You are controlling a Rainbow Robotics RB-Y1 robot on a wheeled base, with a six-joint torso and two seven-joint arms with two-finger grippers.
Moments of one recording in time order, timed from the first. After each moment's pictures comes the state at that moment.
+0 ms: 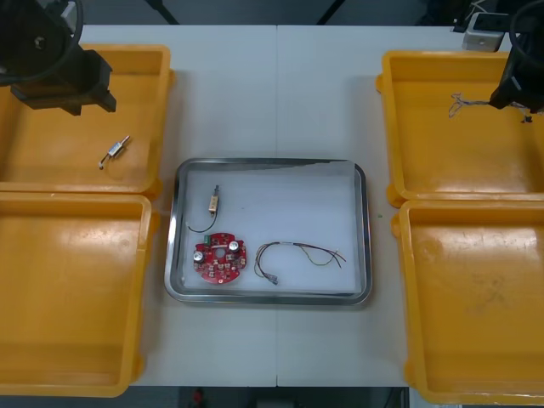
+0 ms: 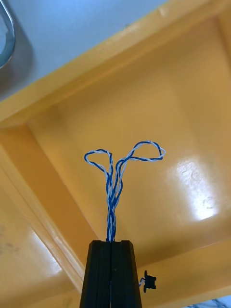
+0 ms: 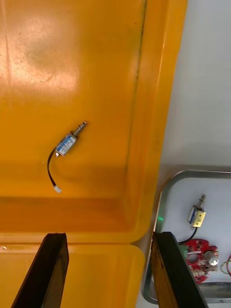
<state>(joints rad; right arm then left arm) -1.00 -0.77 0.02 -1.35 -0.81 1.91 2.45 -1.02 1.09 -0.53 -1.59 1.20 1.53 -0.90</state>
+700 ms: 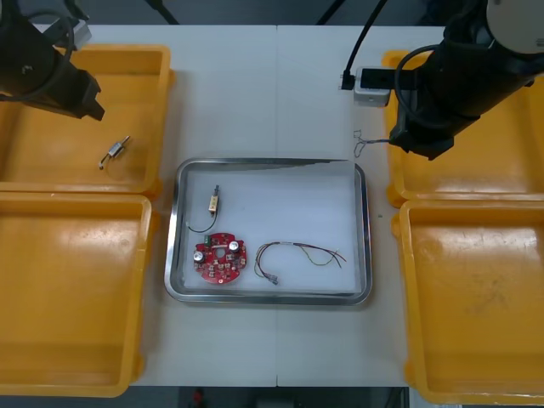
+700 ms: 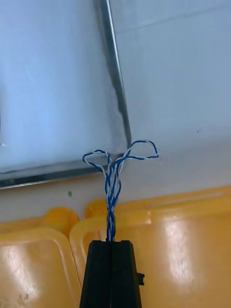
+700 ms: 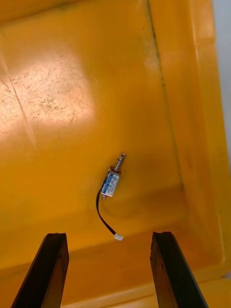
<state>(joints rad) -0.90 -0.68 0.26 -1.74 -0.97 1.84 2.25 -1.02 1.09 -0.63 -1.37 1.20 1.34 -1.40</state>
